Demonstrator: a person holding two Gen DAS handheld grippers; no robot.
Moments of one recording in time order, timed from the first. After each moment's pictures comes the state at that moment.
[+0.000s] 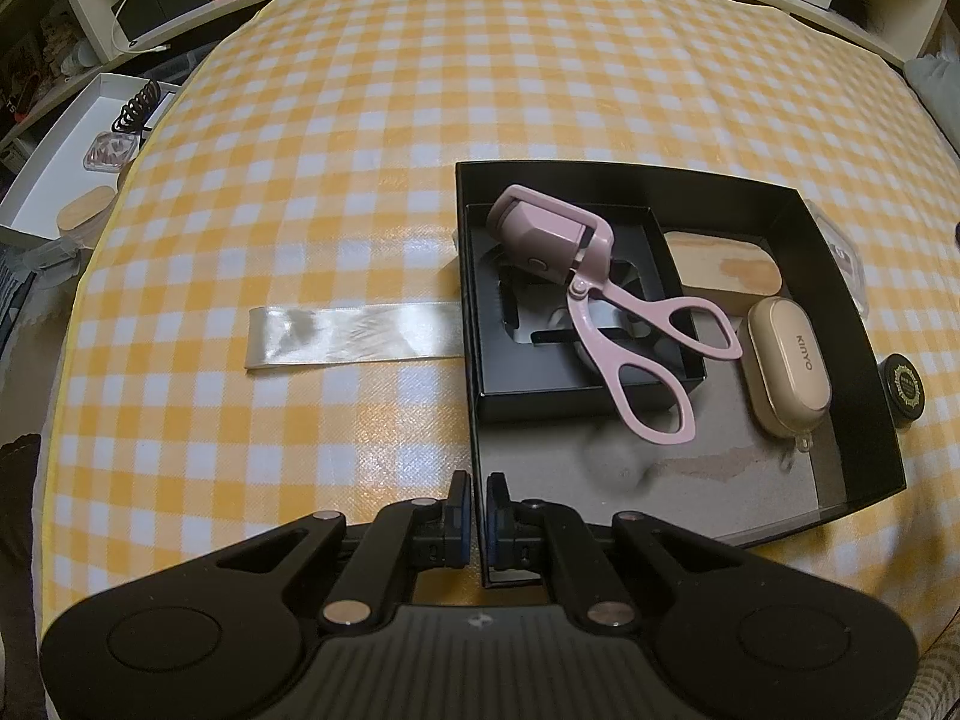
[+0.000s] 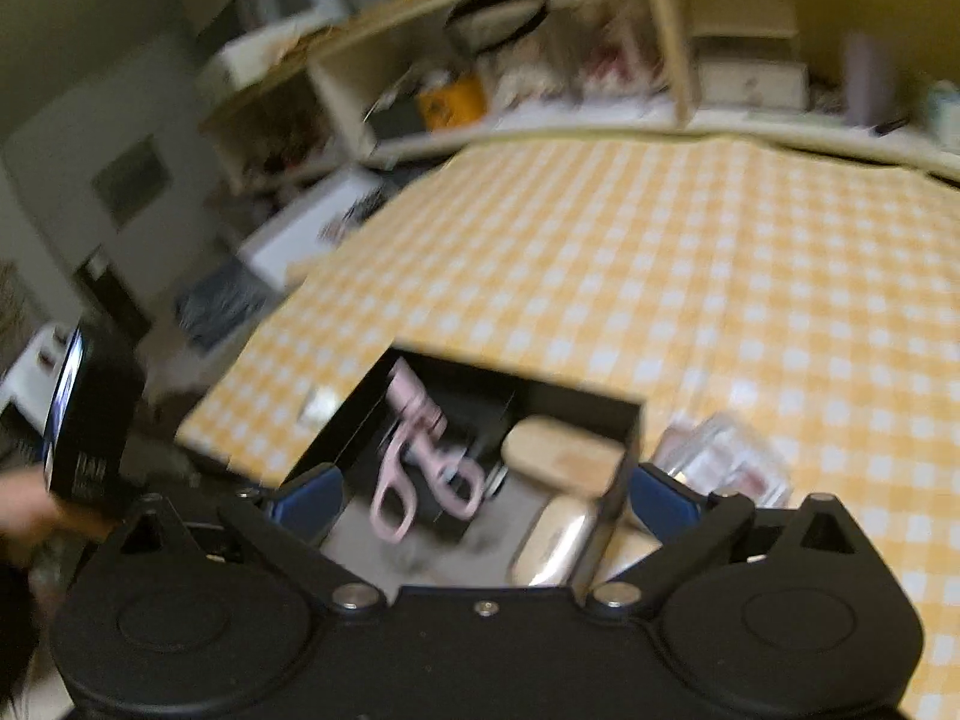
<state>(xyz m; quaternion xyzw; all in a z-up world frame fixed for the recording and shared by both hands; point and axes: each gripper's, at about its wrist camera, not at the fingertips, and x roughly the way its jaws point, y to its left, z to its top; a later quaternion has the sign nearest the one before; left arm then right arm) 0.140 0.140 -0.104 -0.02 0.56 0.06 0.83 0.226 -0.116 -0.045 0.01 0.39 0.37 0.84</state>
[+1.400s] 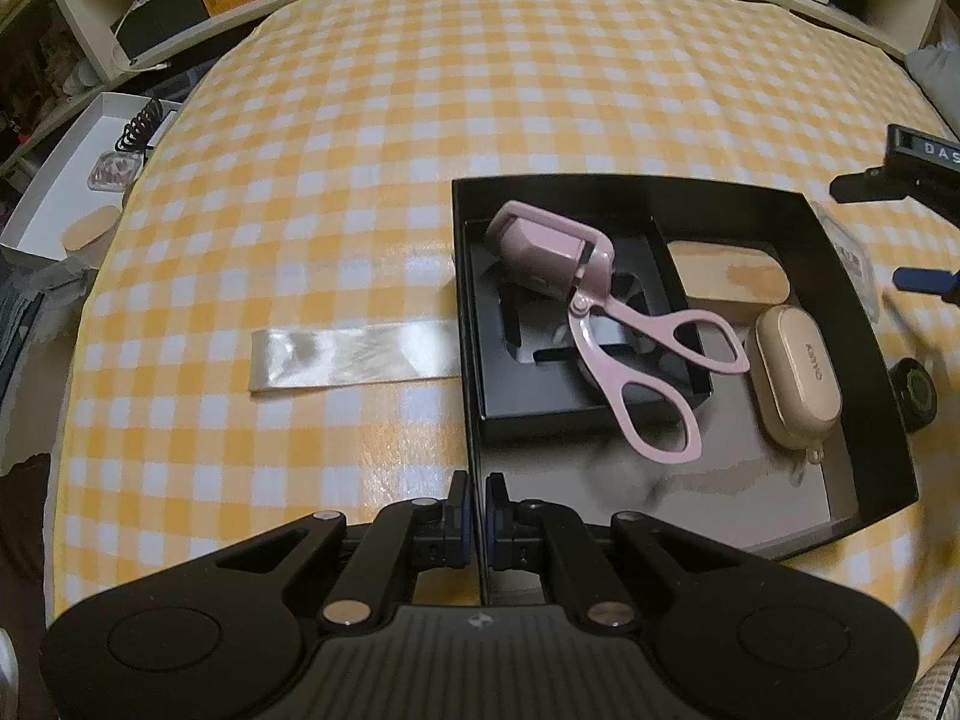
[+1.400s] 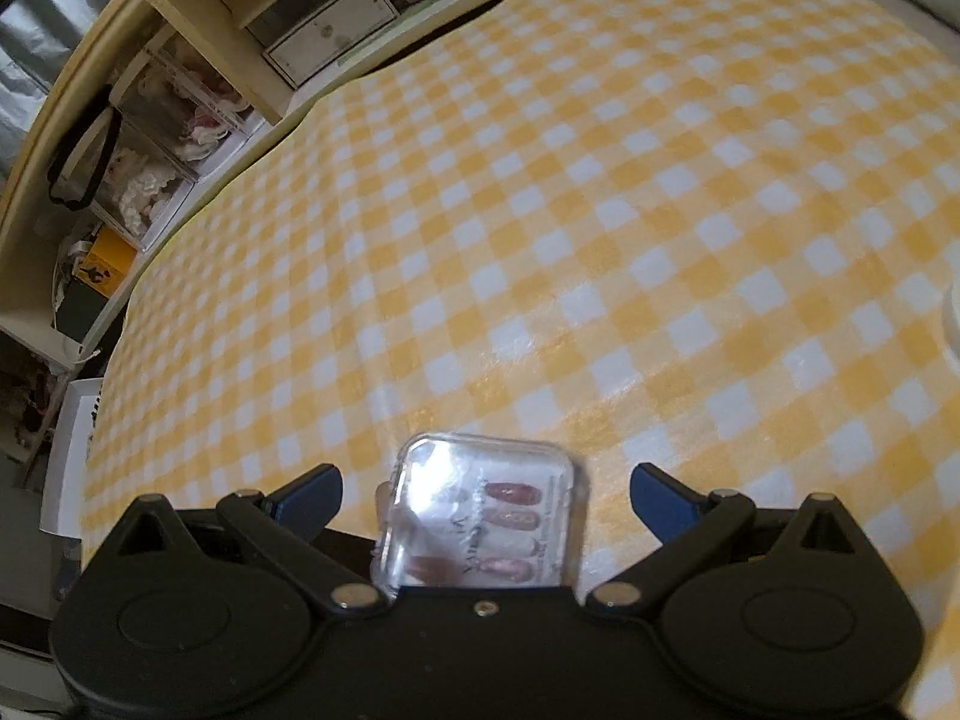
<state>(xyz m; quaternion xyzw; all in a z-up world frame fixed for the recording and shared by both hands) 0.150 0.133 -0.104 0.00 0.55 0.07 0.83 0.328 -0.164 -0.149 0.23 0.49 0.09 0.84</state>
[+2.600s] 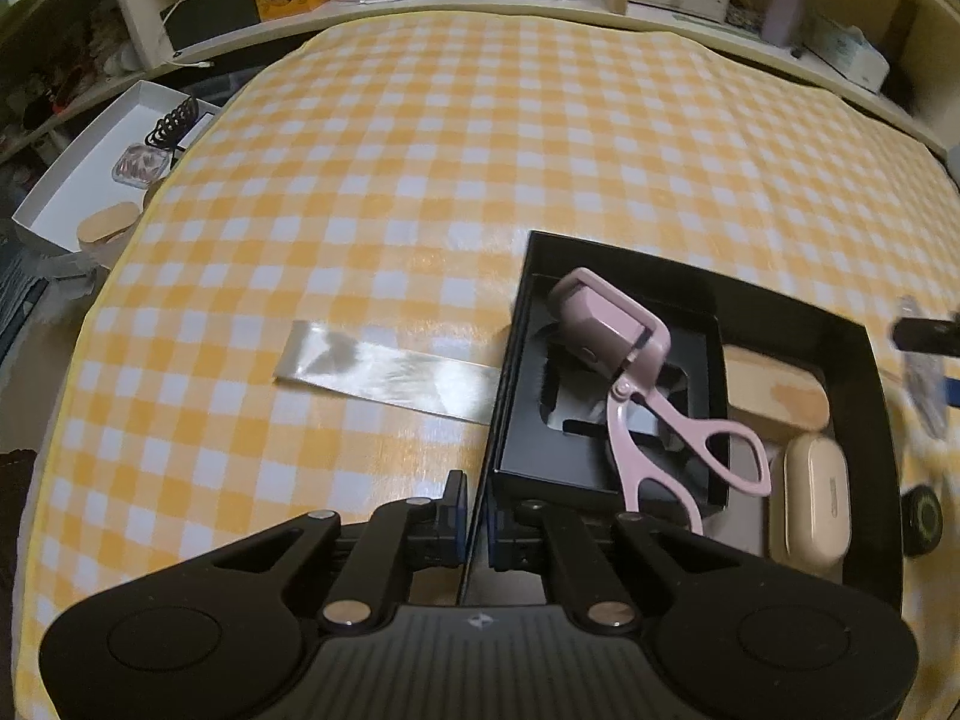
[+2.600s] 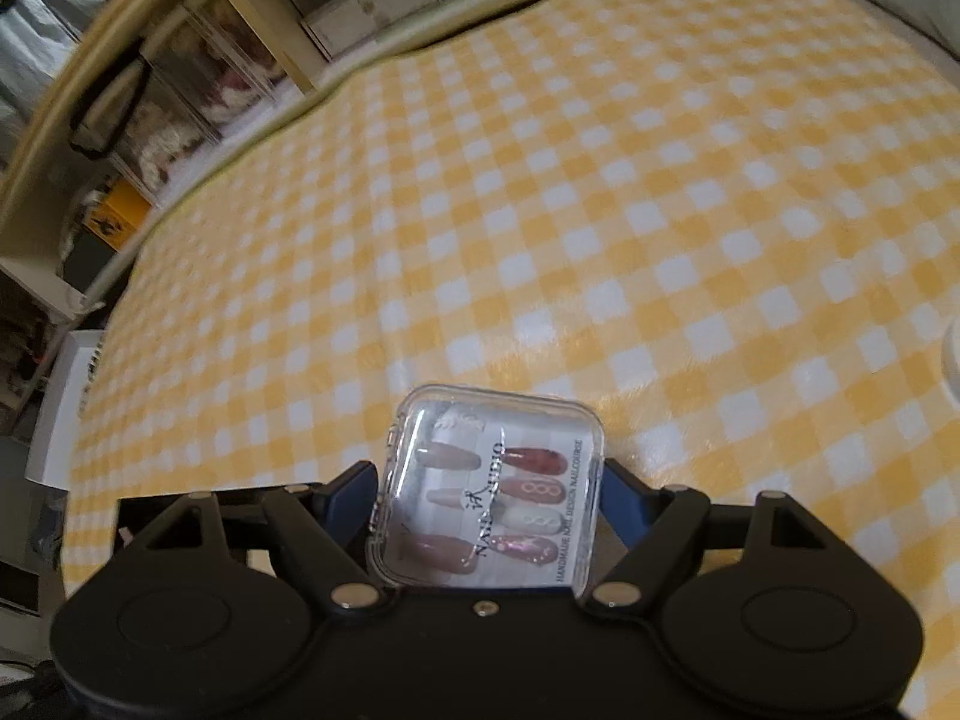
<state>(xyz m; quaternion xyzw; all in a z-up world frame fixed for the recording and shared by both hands) 0.220 0.179 -0.106 -0.05 0.51 0.11 0.85 0.309 -0.157 -0.122 0.17 0.48 0.12 0.85</state>
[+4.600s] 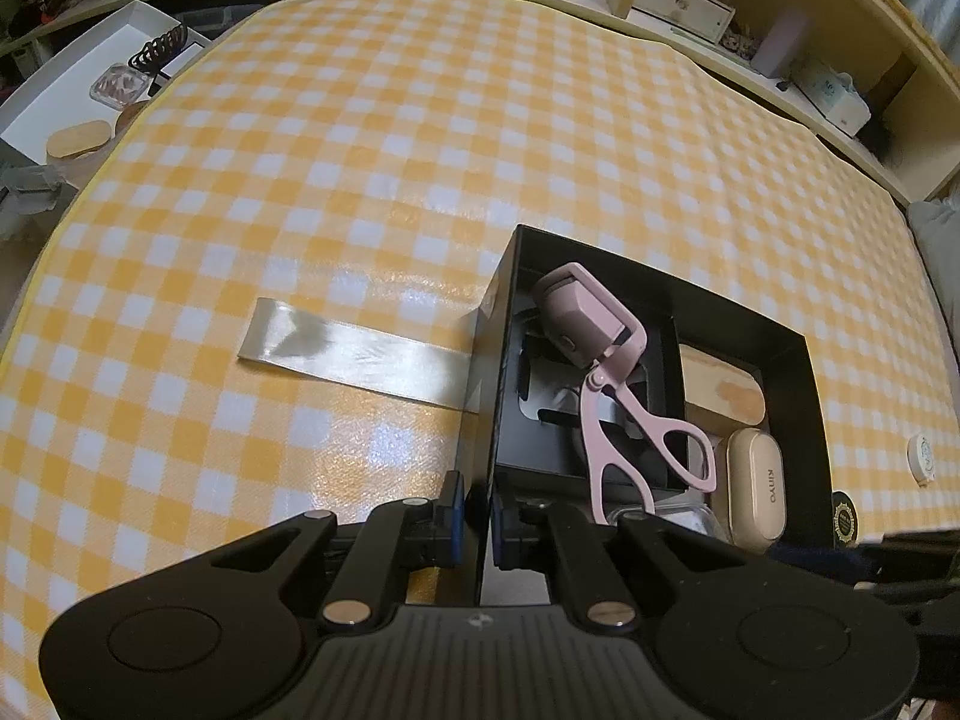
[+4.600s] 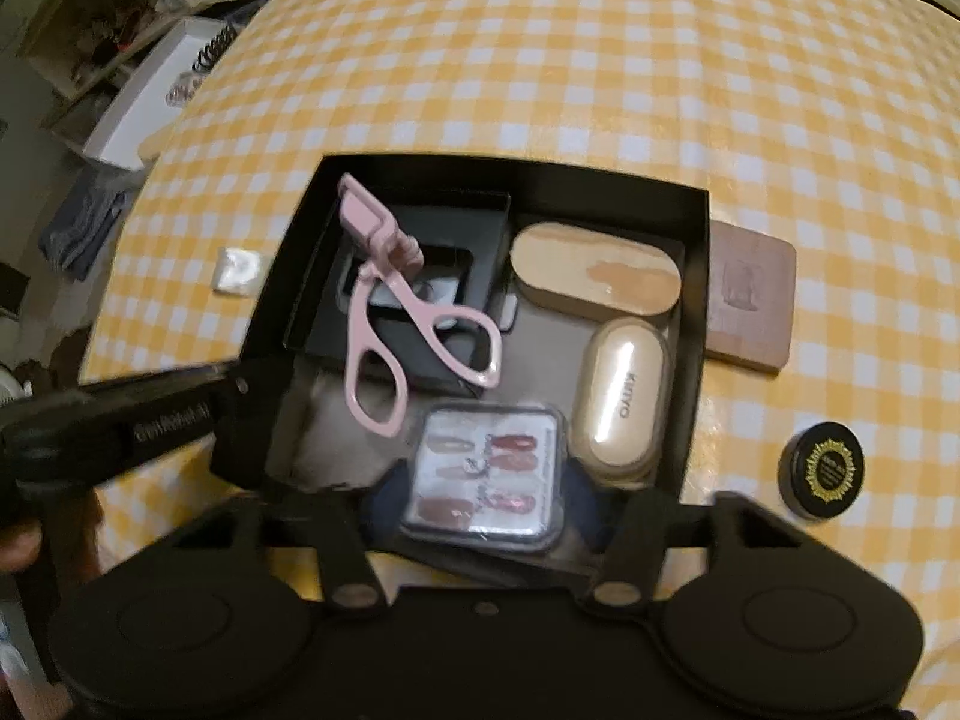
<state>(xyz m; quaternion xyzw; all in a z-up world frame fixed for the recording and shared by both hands) 0.209 0.206 -0.117 -0.15 0.52 0.07 0.84 0.230 -0.026 -0.099 -0.05 0.61 0.22 0.76</state>
